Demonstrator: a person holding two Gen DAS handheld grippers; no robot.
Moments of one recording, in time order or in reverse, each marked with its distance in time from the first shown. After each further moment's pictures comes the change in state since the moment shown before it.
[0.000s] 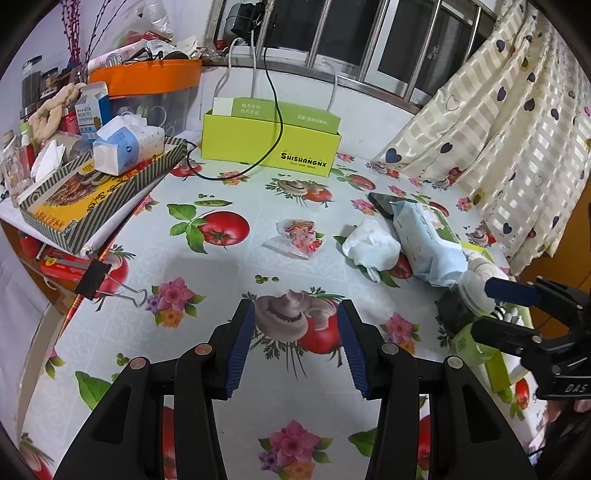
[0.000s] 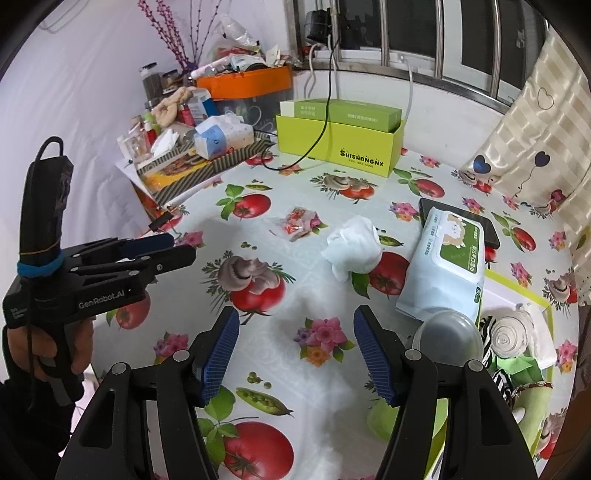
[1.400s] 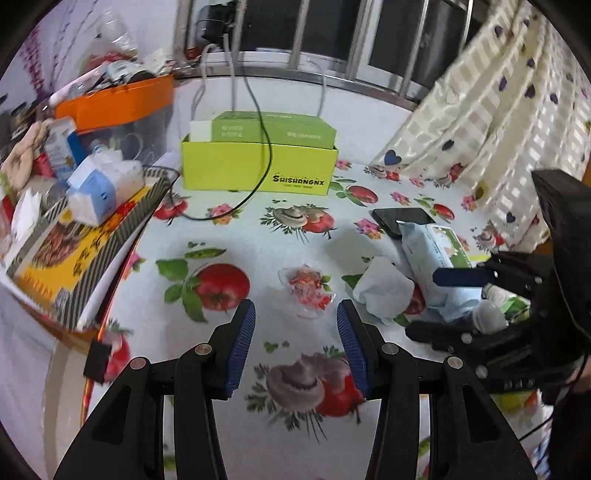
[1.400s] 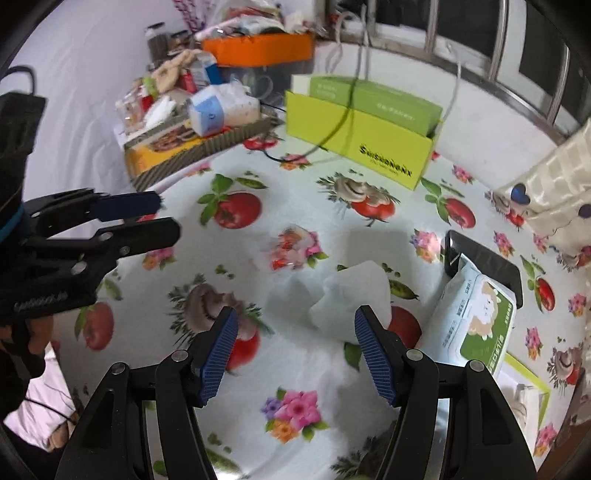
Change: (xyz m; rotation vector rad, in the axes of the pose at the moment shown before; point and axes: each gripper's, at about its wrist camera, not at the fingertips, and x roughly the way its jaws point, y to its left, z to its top) left arm 0.039 0.003 0.073 0.128 0.043 -0.011; right arm 0.084 -0.019 0.076 -0.115 0.152 0.010
